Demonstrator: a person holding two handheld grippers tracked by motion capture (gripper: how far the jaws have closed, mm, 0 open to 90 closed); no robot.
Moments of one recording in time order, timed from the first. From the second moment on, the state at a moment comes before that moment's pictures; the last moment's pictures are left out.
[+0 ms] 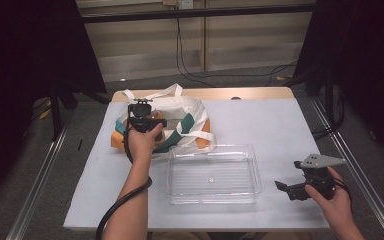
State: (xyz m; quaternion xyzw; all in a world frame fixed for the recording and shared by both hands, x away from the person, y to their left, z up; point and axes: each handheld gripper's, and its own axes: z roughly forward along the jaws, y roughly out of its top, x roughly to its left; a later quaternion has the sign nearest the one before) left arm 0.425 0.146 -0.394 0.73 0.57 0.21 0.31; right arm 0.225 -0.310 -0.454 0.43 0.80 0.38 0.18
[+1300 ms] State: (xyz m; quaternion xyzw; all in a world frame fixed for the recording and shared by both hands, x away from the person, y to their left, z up) left arm 0.425 0.153 -0.342 0.78 0.57 0.13 0.23; right arm 0.225 -0.308 -0.455 0.43 0.80 0.38 0.18
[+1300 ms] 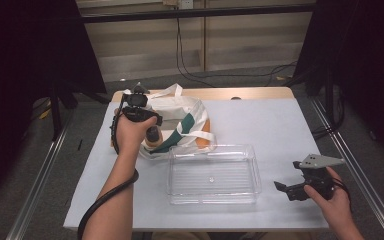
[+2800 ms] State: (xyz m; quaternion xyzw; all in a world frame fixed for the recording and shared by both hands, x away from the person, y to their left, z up) left arm 0.425 0.167 -0.284 0.80 0.56 0.09 0.20; right arm 0.226 -0.306 -0.457 0.43 0.80 0.38 0.18
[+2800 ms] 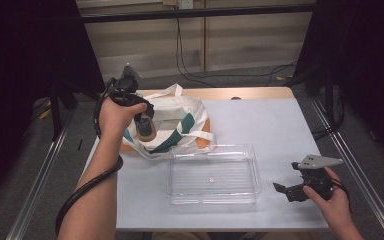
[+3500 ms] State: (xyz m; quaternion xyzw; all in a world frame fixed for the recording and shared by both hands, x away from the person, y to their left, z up) left arm 0.417 0.163 -0.258 0.81 0.55 0.07 0.19; right arm 0.225 -0.306 -0.457 0.42 0.80 0.38 0.18
